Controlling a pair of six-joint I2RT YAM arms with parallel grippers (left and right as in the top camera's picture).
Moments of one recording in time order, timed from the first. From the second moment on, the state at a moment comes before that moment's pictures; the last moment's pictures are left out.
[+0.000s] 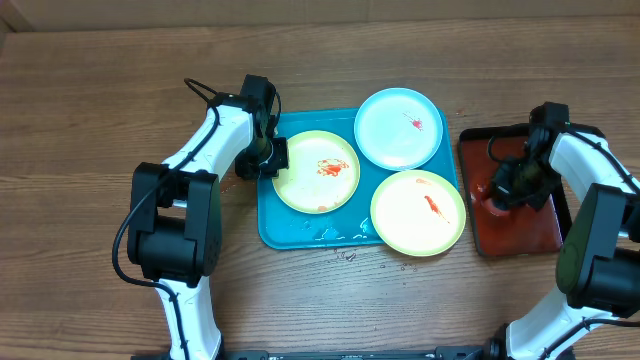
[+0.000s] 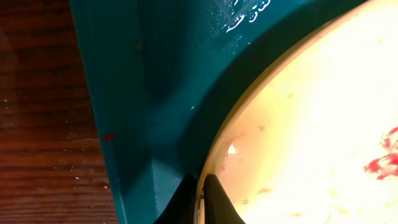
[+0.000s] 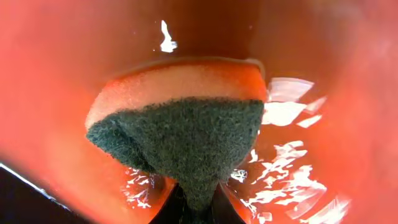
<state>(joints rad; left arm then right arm) -0.21 2.10 1.50 -0.94 0.13 -0.31 -0.22 1.90 1.20 -0.91 -0.04 0.42</state>
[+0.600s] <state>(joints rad) -0.21 2.10 1.50 -0.93 0.13 -0.31 -0.22 1.90 1.59 -1.22 -0.12 0.21</state>
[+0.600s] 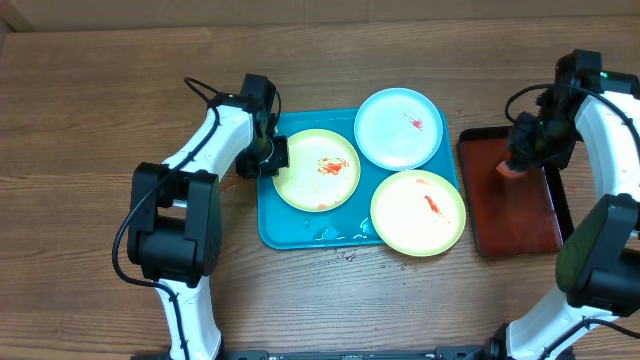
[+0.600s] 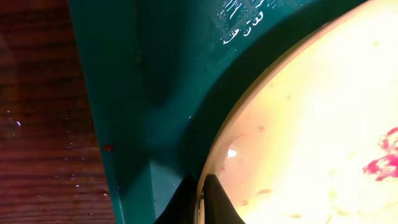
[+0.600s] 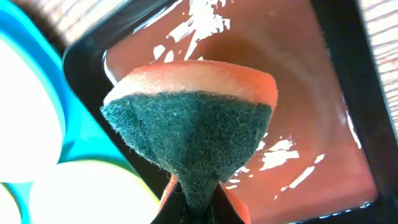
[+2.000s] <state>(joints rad) -0.21 2.11 1.50 -0.92 0.16 -0.28 0.48 1.92 1.59 -0.79 -0.35 0.43</state>
